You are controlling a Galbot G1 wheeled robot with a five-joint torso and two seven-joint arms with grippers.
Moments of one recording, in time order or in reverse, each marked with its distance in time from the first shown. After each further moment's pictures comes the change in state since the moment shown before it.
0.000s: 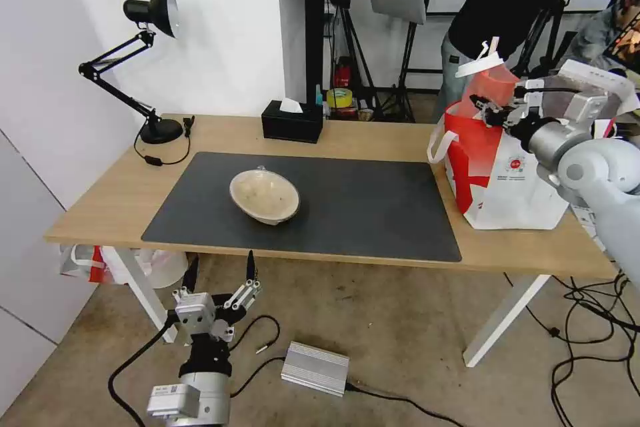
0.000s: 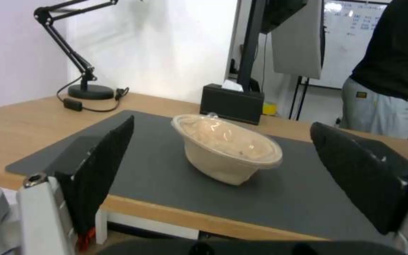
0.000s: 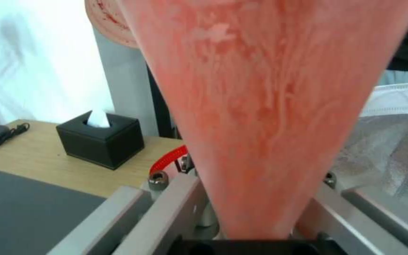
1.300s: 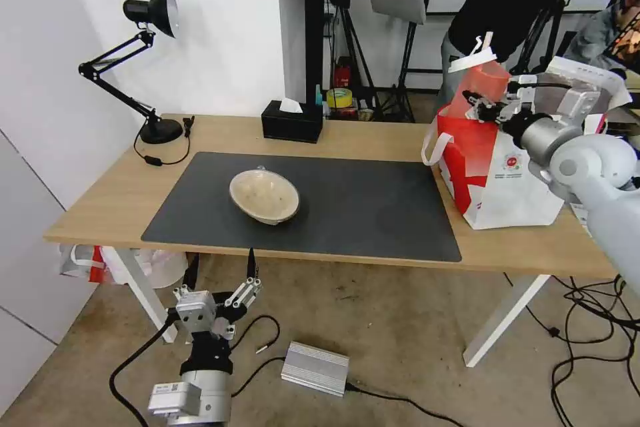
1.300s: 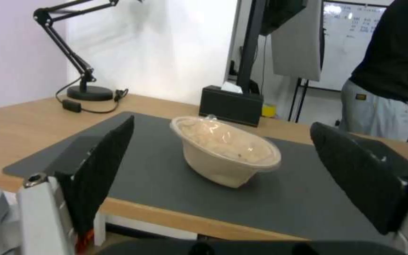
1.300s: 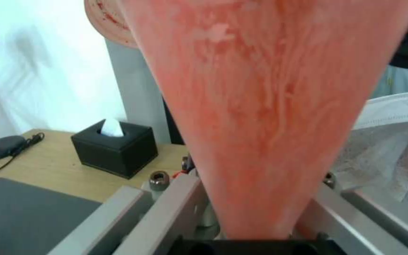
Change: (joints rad) left arm -0.007 -0.004 0.003 0.001 0.001 0.001 0.000; right arm 0.044 0.032 -0.031 0.004 0.033 -0.009 0.033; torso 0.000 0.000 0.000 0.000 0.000
